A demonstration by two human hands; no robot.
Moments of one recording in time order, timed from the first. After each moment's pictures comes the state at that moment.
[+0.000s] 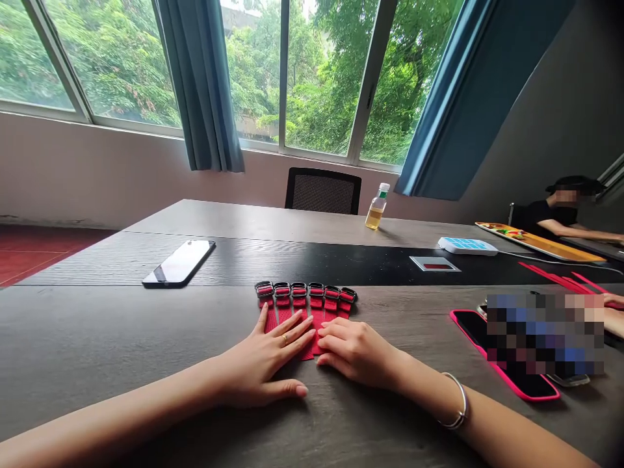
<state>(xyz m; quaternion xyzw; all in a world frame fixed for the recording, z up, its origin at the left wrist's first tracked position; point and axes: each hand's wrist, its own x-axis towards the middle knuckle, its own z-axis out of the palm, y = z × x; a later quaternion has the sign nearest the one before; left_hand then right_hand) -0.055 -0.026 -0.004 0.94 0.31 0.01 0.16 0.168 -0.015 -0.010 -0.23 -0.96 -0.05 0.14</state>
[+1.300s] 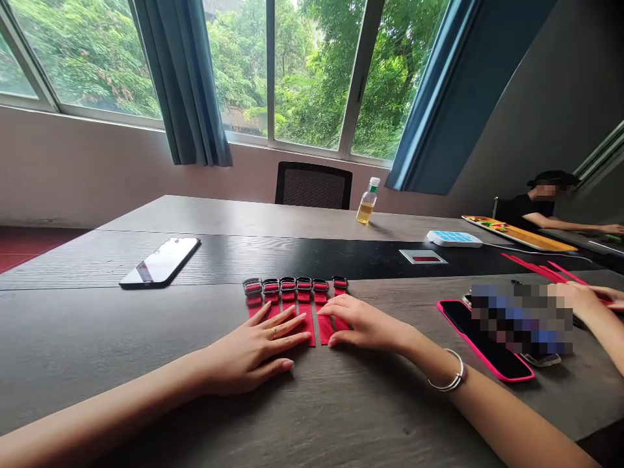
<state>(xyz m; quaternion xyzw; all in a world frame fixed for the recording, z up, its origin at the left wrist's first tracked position) -0.060 -0.014 -0.011 0.96 0.26 0.03 0.12 0.195 0.003 0.014 -0.33 -0.92 0.17 0.09</state>
